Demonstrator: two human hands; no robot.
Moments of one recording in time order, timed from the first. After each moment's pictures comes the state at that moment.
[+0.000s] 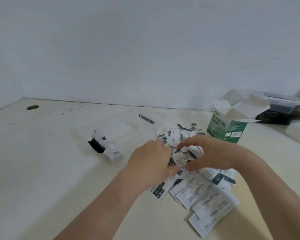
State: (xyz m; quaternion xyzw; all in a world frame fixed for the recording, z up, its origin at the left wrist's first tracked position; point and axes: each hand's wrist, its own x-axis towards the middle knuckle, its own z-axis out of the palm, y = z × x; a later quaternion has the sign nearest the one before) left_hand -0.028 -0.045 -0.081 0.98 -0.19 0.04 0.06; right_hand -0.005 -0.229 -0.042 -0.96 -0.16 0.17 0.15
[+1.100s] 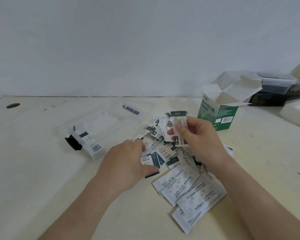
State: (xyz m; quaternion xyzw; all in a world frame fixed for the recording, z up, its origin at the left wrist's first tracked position) left_hand -0.037 -0.044 -0.093 0.99 -0.06 0.01 0.13; right_hand -0.004 -0.231 -0.090 -0.80 -0.09 -0.09 0.59
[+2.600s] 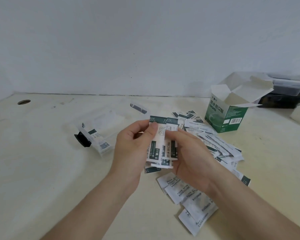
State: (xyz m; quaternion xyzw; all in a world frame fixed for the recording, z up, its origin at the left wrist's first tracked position) left_hand -0.048 -0.062 -0.076 0.61 0.03 0.07 0.79; right_hand -0.035 -0.185 -0.079 -0.50 -0.01 0.21 0.84
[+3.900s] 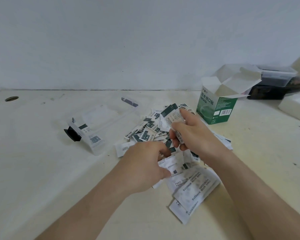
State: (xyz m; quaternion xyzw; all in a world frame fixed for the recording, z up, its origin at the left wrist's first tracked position) left_hand -0.056 -0.073 -0.089 0.95 -0.13 -0.05 0.28; right_hand -0.017 -0.220 -0.079 -0.81 -0.06 0.04 0.58
